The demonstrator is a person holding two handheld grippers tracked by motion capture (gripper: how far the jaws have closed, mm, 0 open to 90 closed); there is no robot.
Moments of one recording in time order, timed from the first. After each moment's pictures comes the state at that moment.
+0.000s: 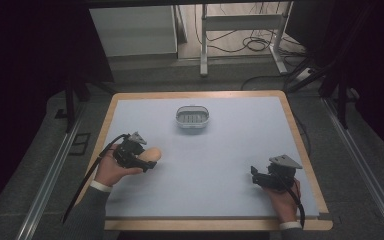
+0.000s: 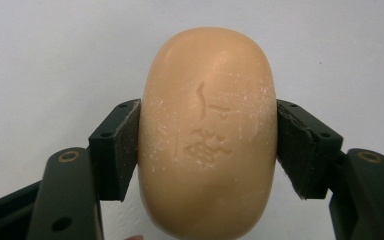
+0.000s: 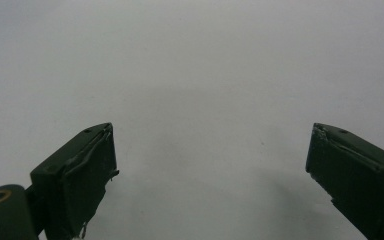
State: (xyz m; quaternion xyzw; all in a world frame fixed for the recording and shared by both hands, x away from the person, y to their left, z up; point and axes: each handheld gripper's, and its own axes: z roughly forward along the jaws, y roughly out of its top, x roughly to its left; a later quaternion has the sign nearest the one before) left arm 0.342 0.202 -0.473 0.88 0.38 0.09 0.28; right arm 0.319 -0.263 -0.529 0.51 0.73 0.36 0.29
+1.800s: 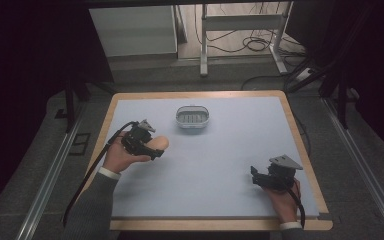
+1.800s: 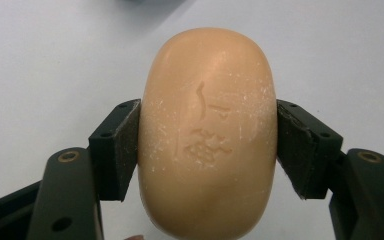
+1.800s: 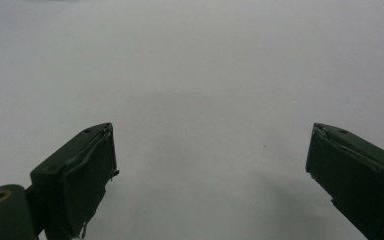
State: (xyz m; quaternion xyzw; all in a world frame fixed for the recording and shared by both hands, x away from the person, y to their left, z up) left arm 0.370 0.180 -0.449 0.88 0.36 0.10 0.28; right arm 0.317 -0.264 -0.529 0.51 0.73 0.36 0.29
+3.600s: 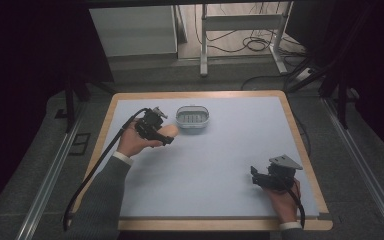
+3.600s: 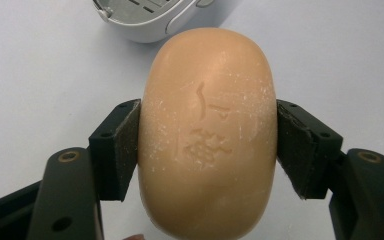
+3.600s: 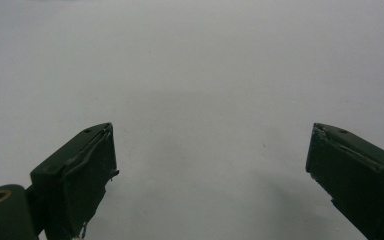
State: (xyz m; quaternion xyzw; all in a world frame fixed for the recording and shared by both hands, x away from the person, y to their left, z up) left arm 0.420 0.154 -0.444 0.89 0.36 0.10 0.27; right arm 0.318 -0.263 -0.529 0.51 0.73 0.36 0.29
